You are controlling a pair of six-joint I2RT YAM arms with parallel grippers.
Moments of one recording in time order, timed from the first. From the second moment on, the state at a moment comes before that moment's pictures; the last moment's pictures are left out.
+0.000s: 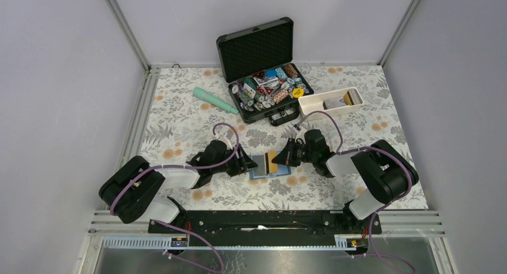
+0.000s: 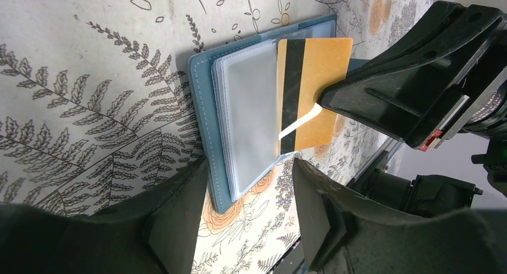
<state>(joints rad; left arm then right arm) -0.69 1.40 0.33 0.45 0.26 -1.02 0.53 1.59 0.41 0.59 -0.52 0.81</state>
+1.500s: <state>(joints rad) -0.69 1.40 0.35 0.43 0.25 -1.01 0.53 1.62 0.42 0.55 -0.54 0.83</state>
